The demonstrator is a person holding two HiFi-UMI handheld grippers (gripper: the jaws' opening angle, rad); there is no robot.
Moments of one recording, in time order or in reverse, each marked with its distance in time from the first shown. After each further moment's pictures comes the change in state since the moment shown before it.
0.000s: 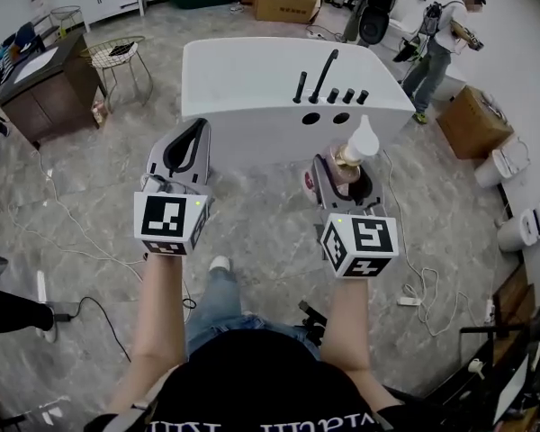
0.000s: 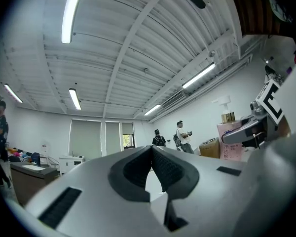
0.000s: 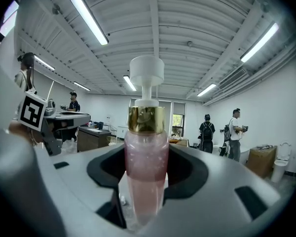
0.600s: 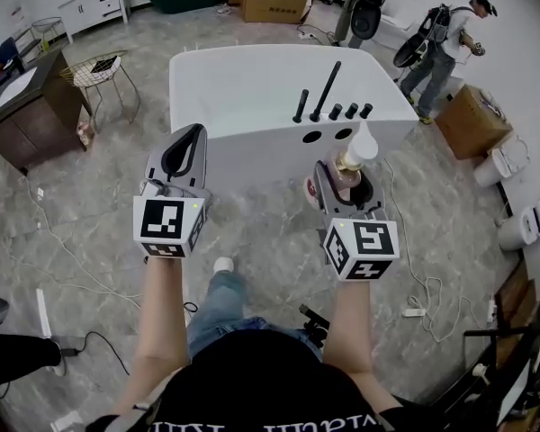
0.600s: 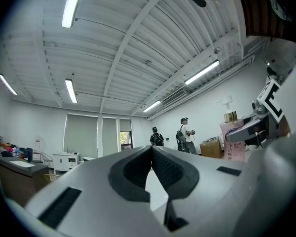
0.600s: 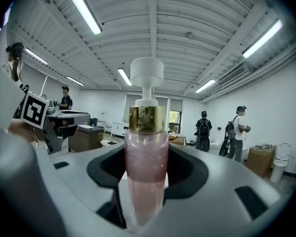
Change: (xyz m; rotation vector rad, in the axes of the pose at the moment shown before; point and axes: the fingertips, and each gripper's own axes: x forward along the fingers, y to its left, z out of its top) left arm 0.151 0.089 -0.067 -0.029 0.021 -0.039; right arm 0.166 -0.035 -0.010 0.001 0.044 -0.046
